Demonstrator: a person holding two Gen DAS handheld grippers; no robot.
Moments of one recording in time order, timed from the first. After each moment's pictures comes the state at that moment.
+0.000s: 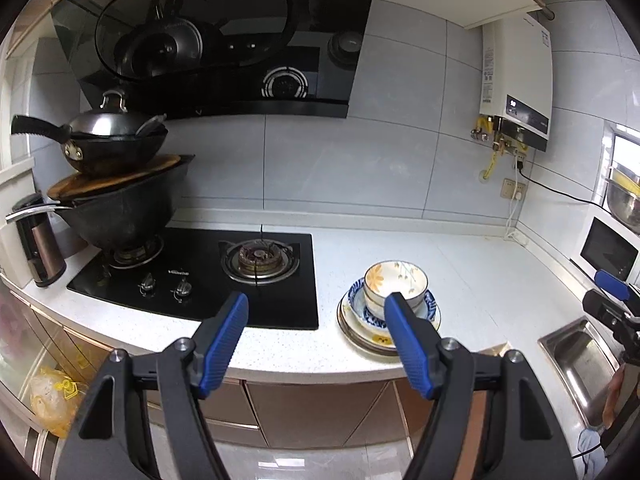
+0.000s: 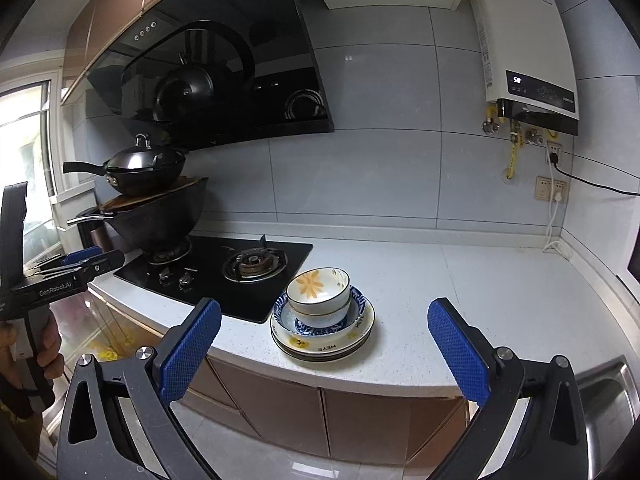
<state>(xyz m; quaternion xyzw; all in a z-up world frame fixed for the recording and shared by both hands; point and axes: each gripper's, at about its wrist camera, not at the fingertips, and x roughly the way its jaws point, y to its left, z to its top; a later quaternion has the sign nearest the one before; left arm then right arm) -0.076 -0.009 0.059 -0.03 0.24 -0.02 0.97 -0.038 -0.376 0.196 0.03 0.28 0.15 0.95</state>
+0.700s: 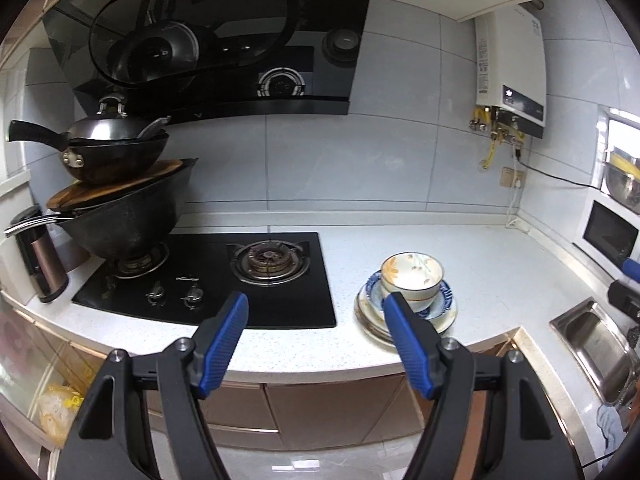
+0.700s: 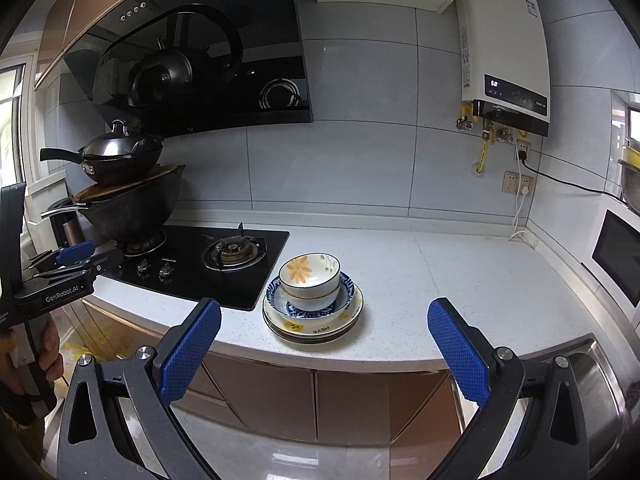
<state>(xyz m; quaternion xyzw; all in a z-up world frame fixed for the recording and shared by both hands) -0.081 0.011 0.051 -0.01 0.24 -0.02 0.97 -0.060 -0.355 0.211 0.01 0.30 0.09 0.95</state>
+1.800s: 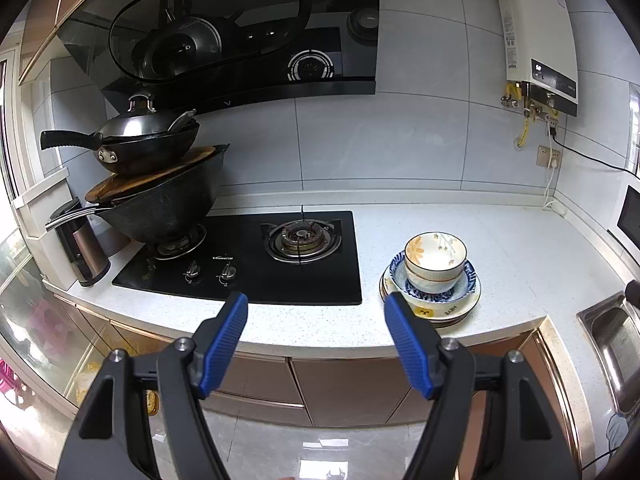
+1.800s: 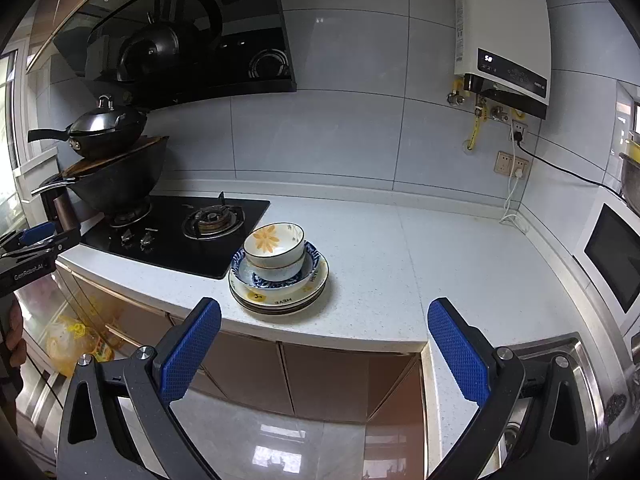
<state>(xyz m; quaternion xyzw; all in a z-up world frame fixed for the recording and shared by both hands) -0.089 -0.020 0.059 0.02 0.28 0.06 0.96 -0.045 -0.407 0.203 -0.01 0.36 0.09 0.93</state>
